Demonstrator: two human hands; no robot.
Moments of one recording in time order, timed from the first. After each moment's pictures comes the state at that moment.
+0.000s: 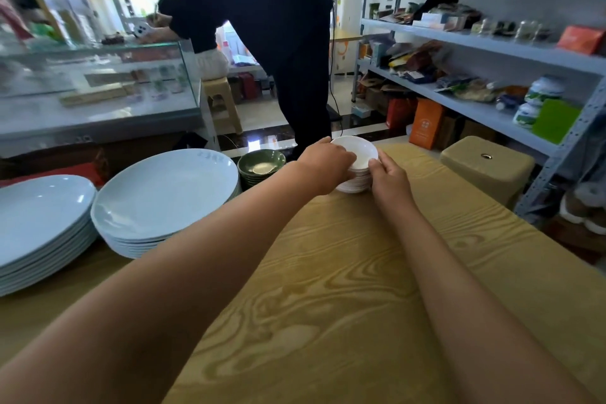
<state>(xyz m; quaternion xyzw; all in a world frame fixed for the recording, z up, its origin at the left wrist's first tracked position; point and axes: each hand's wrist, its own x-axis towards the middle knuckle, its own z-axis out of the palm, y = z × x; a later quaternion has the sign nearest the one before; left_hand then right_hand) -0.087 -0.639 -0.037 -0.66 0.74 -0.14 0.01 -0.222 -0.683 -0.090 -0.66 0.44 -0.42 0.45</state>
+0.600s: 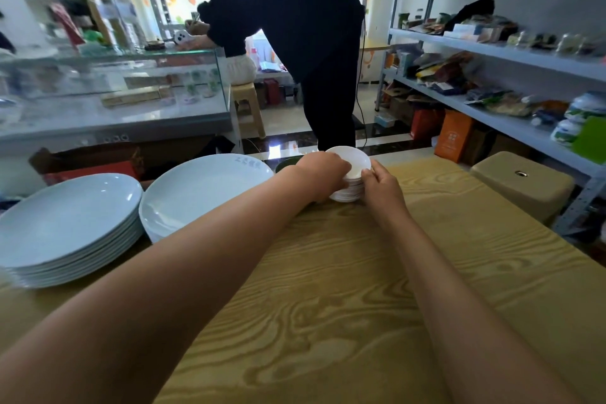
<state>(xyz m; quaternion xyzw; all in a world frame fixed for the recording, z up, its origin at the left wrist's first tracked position) -0.035 -0.602 -0.027 -0.72 0.69 -0.09 0.04 -0.157 -0.661 -0.091 -0.70 0.42 -0.36 0.46</state>
